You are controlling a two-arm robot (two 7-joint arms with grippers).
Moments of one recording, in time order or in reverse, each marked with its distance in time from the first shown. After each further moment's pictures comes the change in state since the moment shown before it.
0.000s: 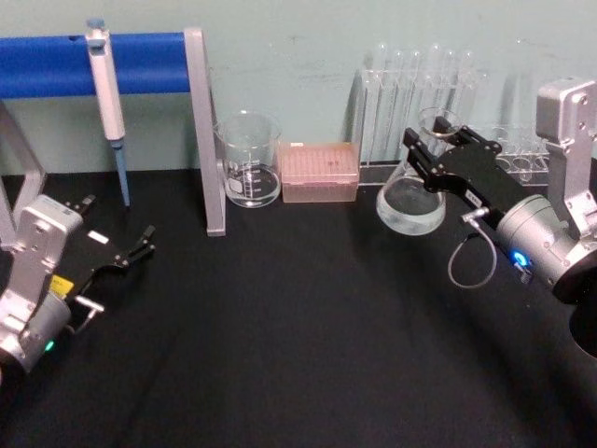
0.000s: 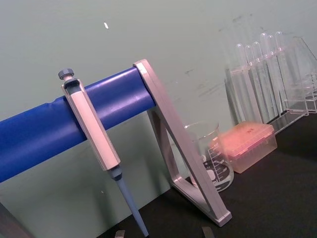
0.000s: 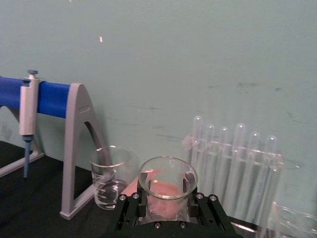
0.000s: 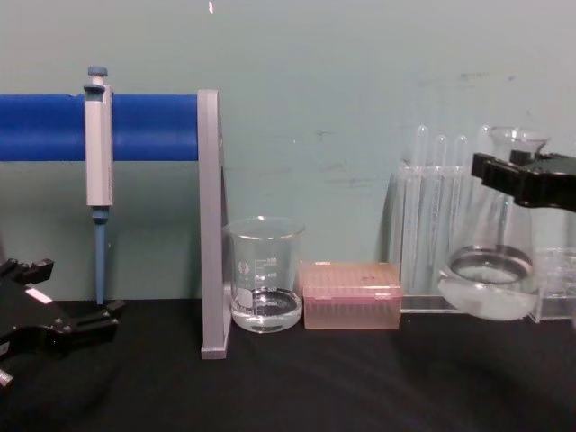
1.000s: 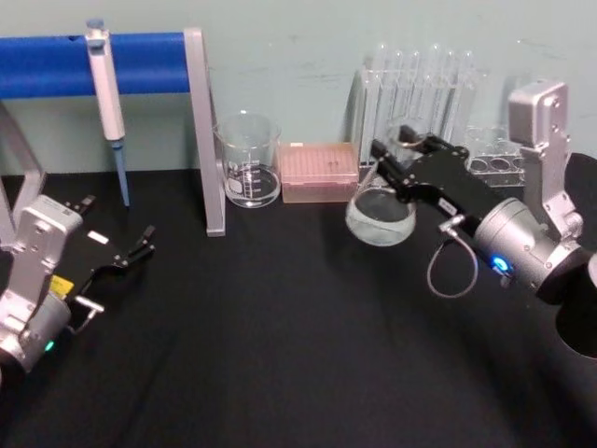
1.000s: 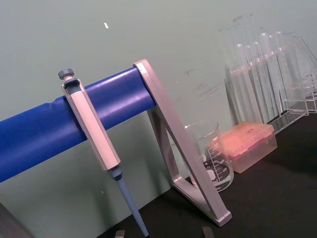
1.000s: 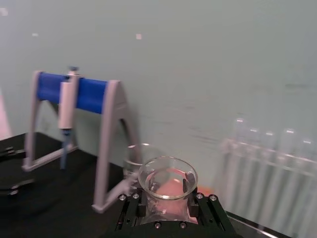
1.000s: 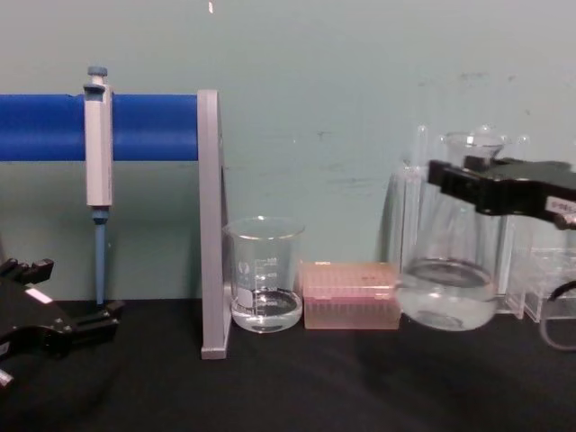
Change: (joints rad) left arm 0.000 0.000 0.000 0.000 0.000 0.000 0.000; right arm 0.009 -0.050 0.013 0.013 -0.041 0.026 0.136
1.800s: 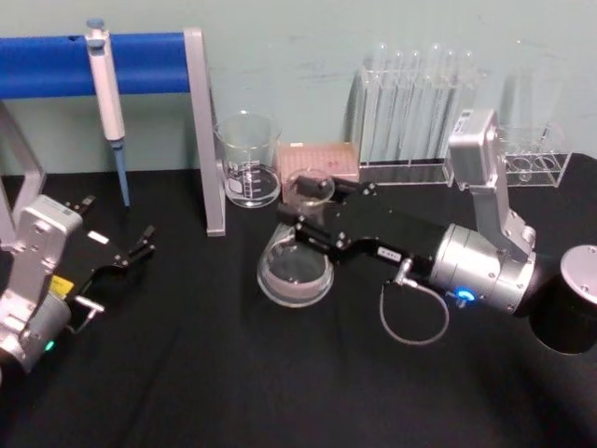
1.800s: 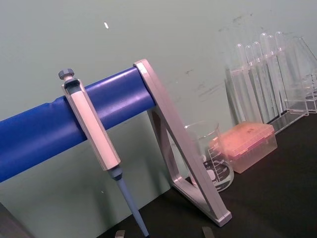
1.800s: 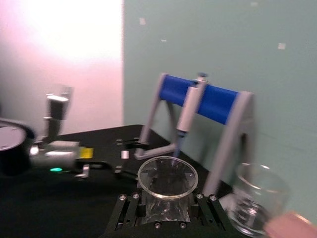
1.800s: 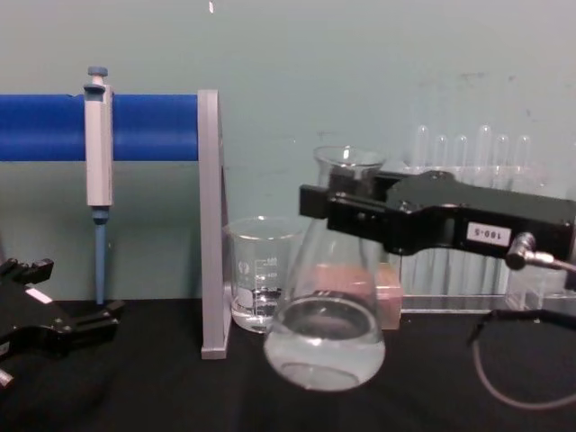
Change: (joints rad) left arm 0.000 0.000 0.000 0.000 0.000 0.000 0.000; right arm 0.069 0.056 -0.153 0.014 0.082 -0.064 0.365
